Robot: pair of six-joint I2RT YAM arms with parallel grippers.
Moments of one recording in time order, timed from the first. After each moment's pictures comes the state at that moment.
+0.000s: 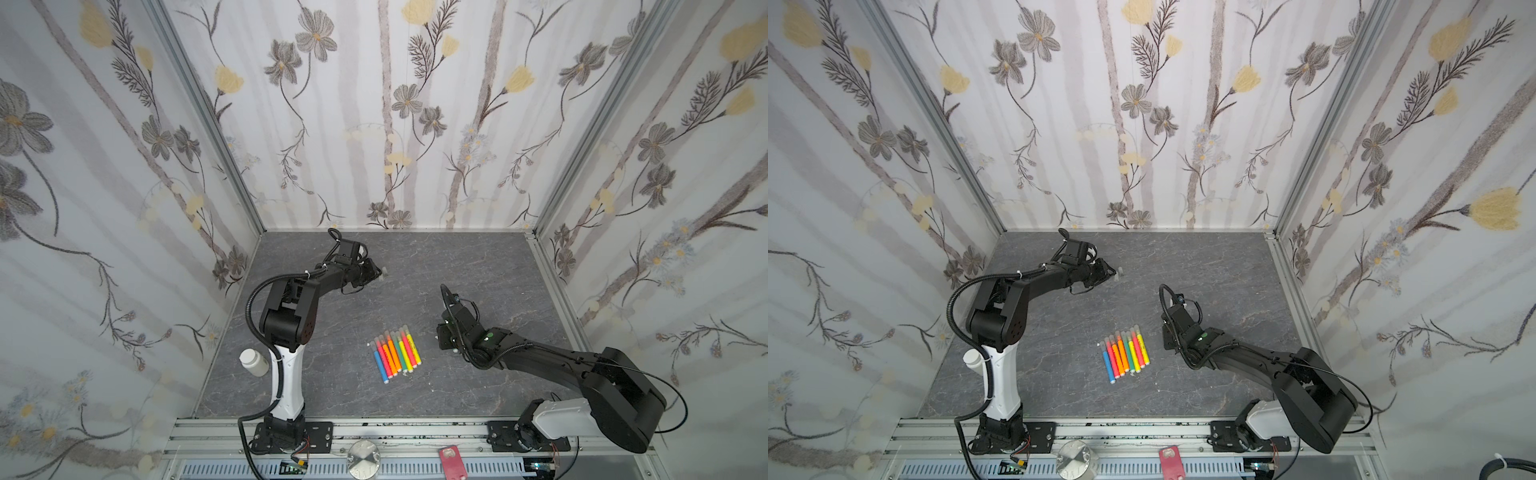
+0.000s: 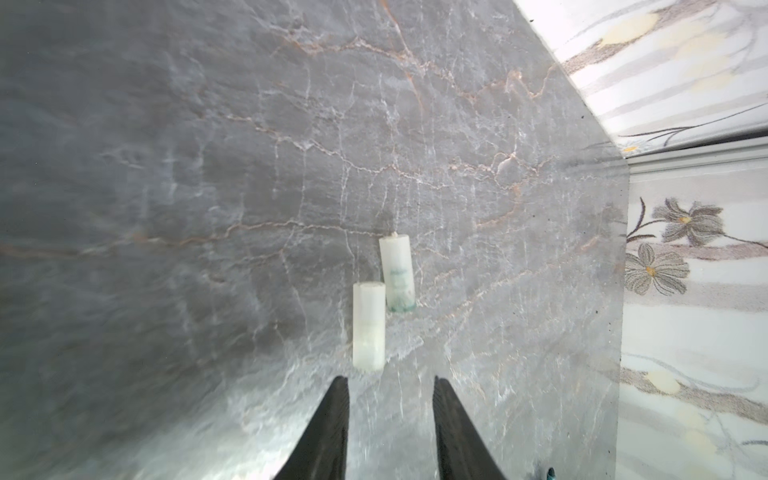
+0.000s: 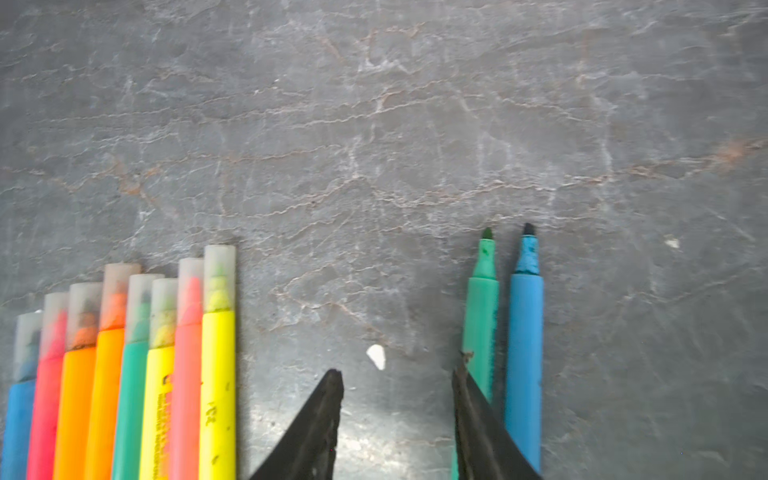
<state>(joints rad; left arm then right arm) -0.29 2.05 1.35 -0.11 0.40 -0.71 0.79 1.38 0.65 -0.17 0.23 0.52</state>
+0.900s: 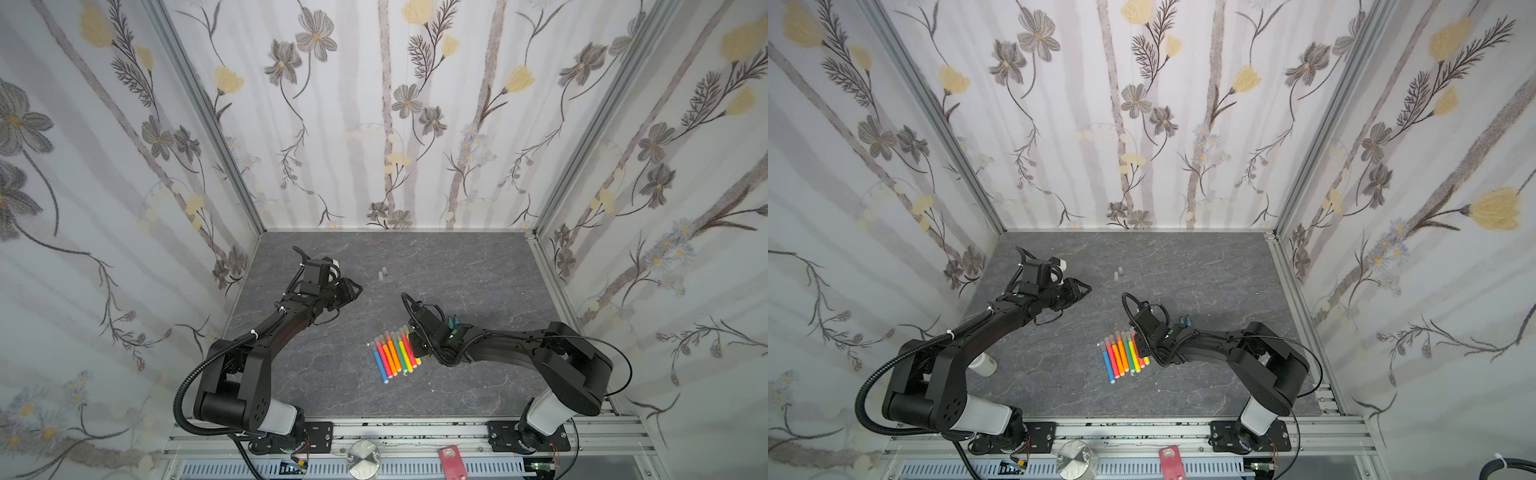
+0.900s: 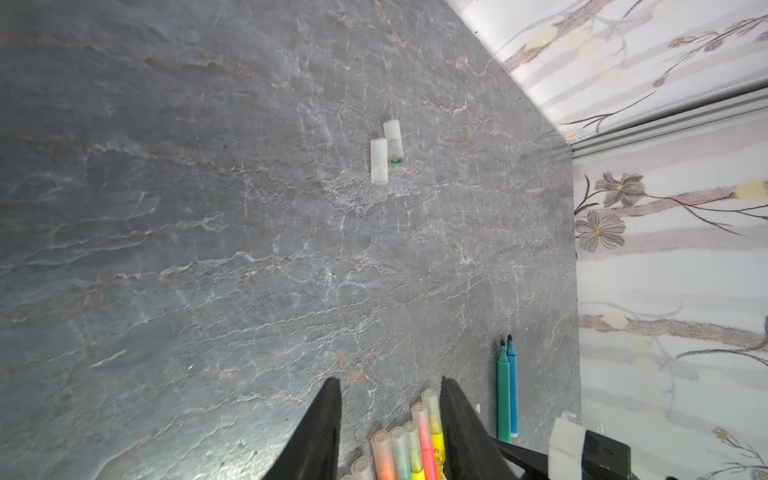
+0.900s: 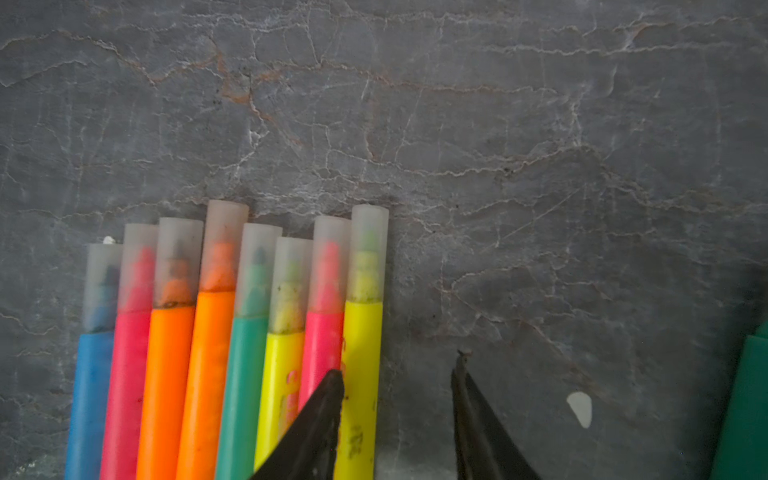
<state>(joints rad) -0.23 1.45 0.85 -0.13 0.42 -0.68 0.93 1.65 0.83 -0.18 0.18 0.51</state>
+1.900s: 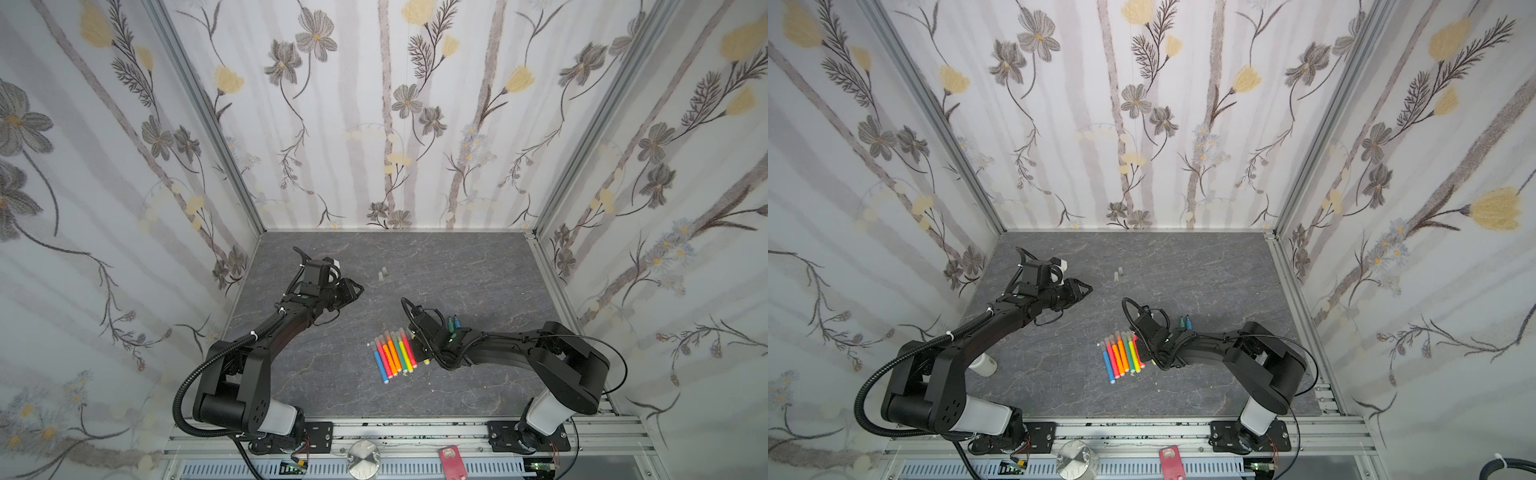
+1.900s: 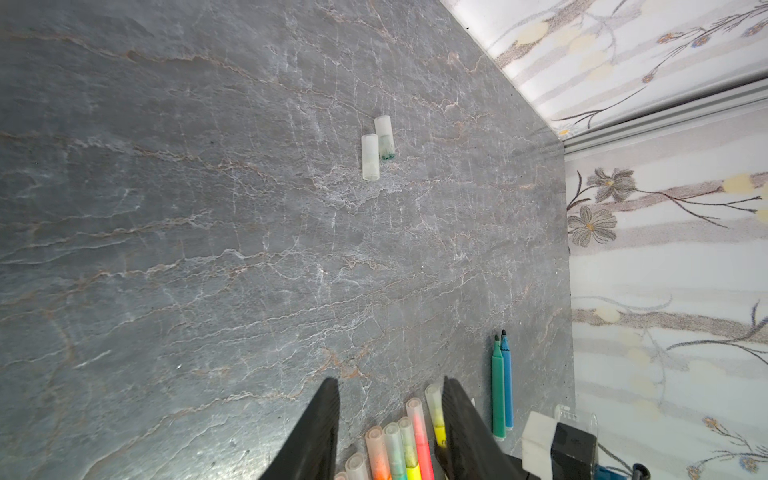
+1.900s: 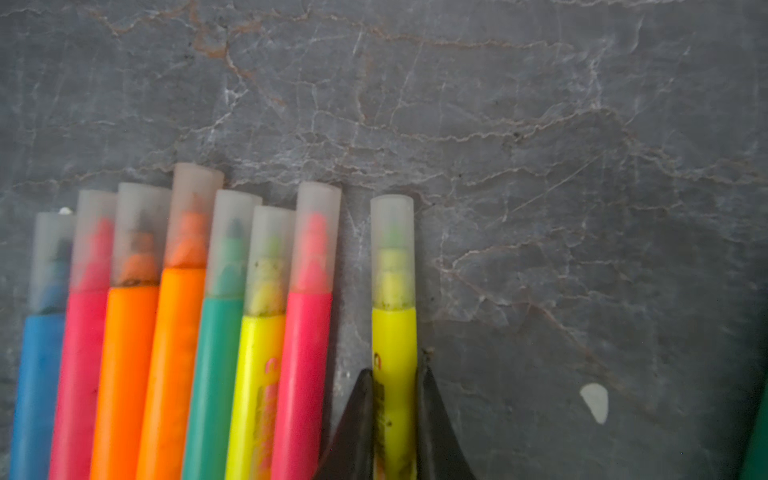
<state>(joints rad) -0.25 1.45 0.87 -0.13 0.44 -0.69 0.94 1.64 0.78 -0.17 0.17 0.50</state>
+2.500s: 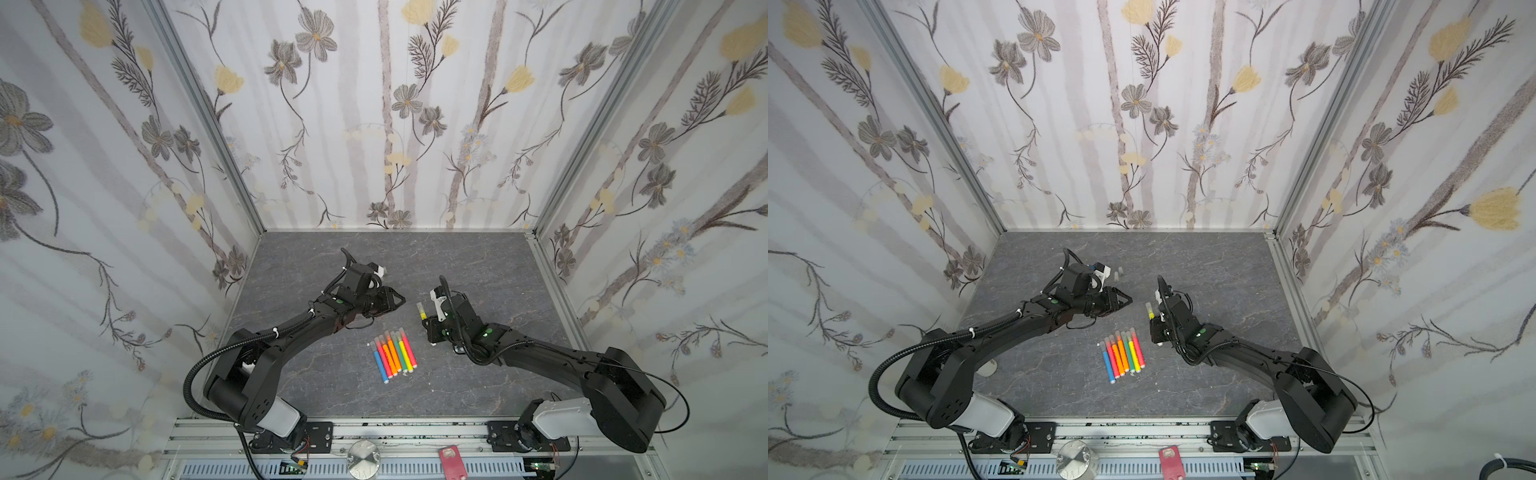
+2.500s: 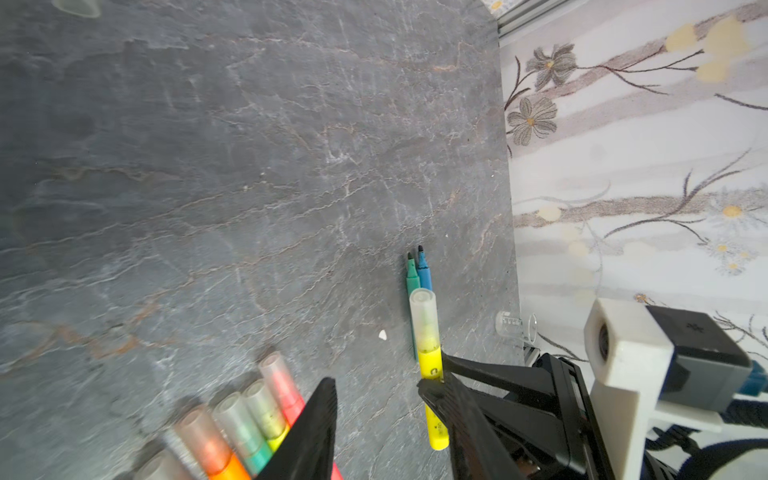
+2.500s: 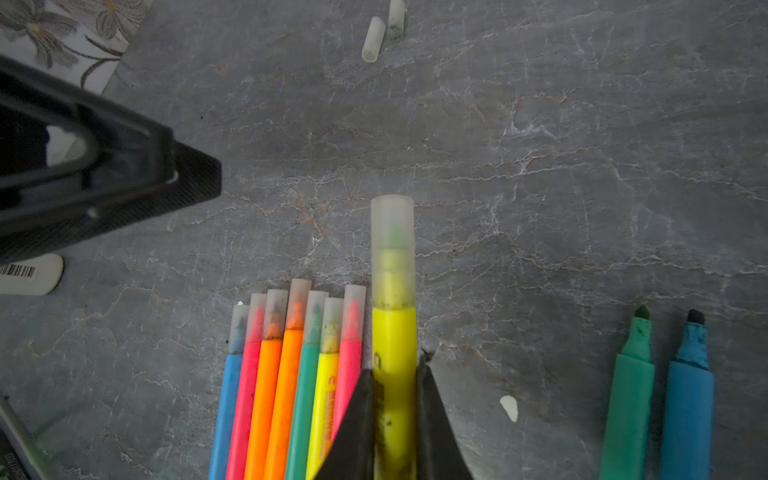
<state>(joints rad) -0.57 1.54 0.94 -0.05 0.46 -0.83 0.77 1.36 0.69 -0.04 0.03 0.52</state>
